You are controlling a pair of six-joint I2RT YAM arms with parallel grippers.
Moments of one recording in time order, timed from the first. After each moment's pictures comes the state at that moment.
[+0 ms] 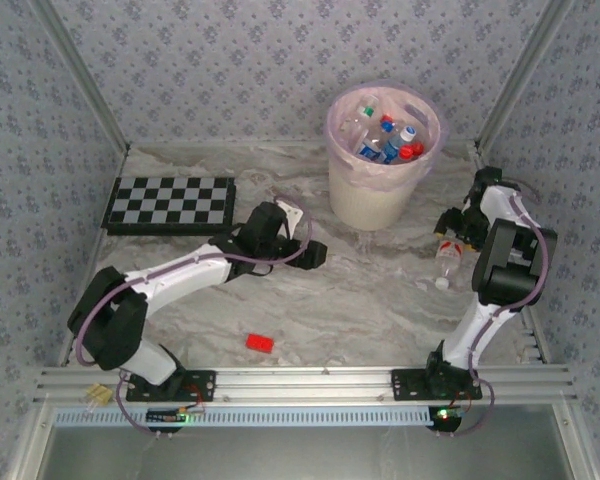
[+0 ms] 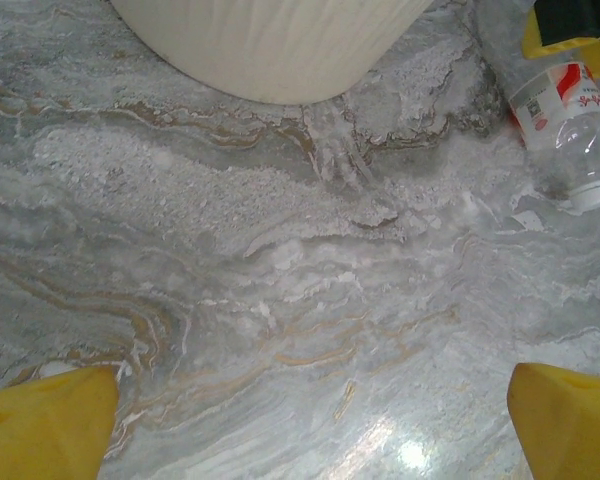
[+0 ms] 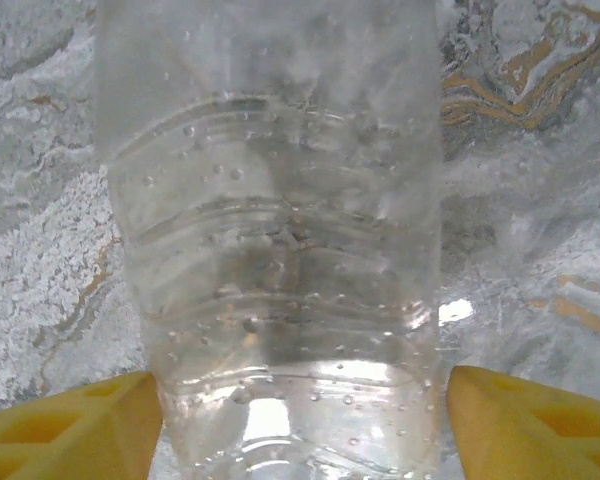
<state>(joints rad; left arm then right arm) -0.78 1.50 0.96 -0.14 0.18 -0.41 -0.30 1.86 1.36 -0.91 -0.08 0.17</state>
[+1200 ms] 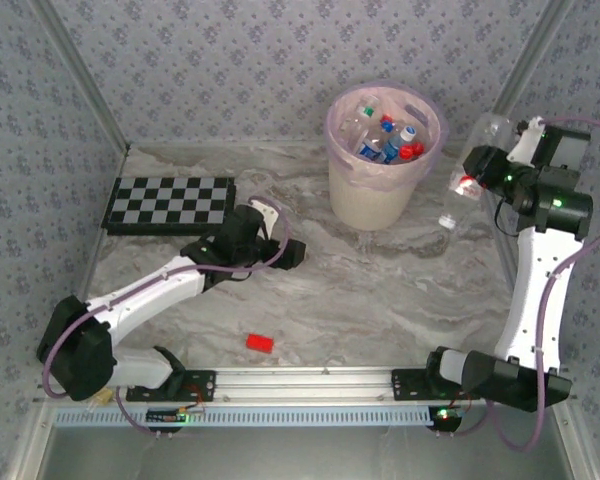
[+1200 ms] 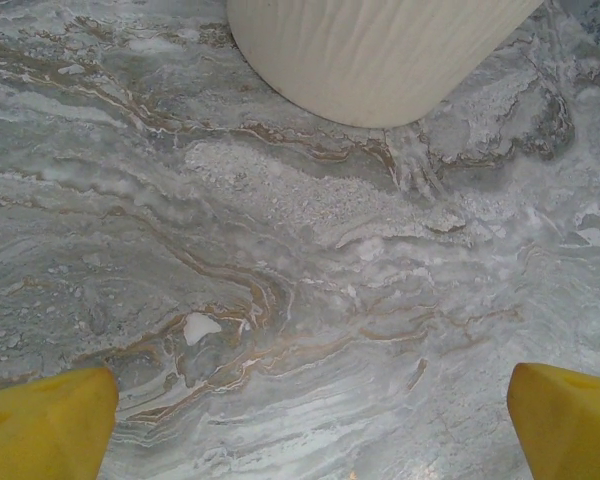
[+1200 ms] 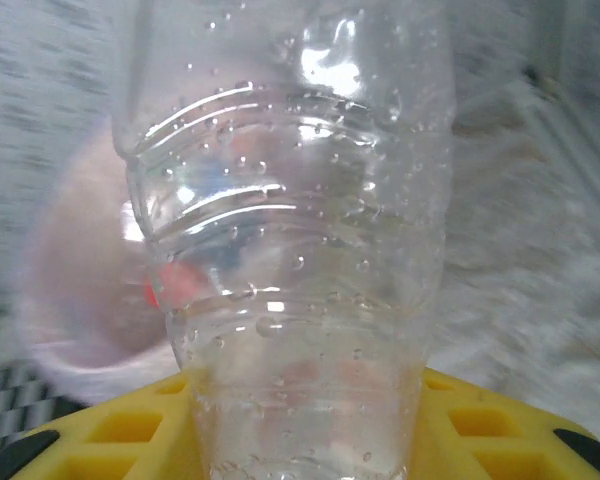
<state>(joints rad) -0.74 1.30 0.89 -0.25 0.05 -0.36 -0.28 1.24 1.68 -0.97 -0.41 0.29</state>
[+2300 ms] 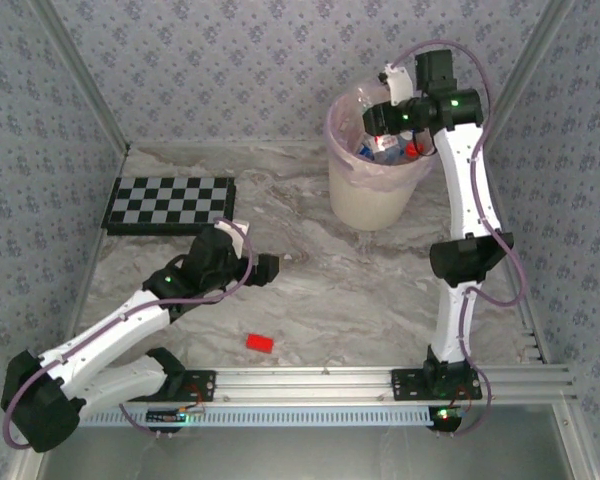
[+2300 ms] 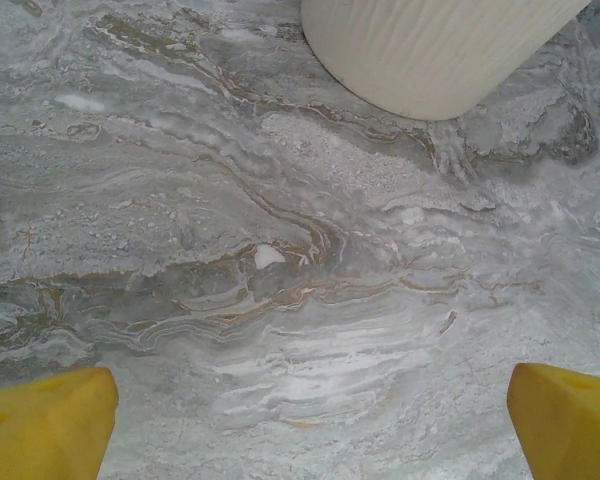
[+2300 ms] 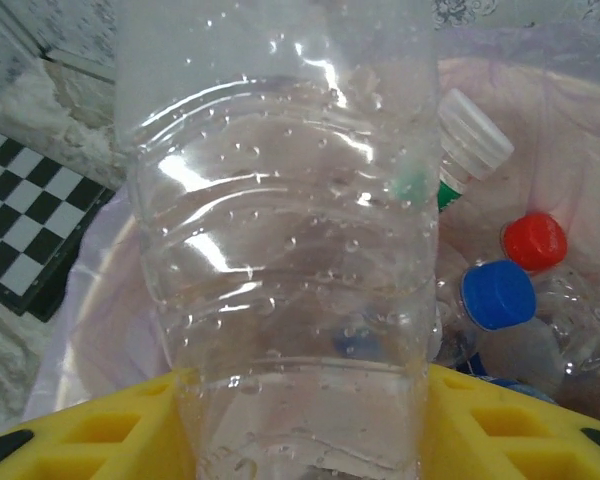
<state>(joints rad) -0.72 0.97 0.71 -0.35 -0.03 -0.41 0.16 2.09 2.59 -1.24 -0.32 -0.16</state>
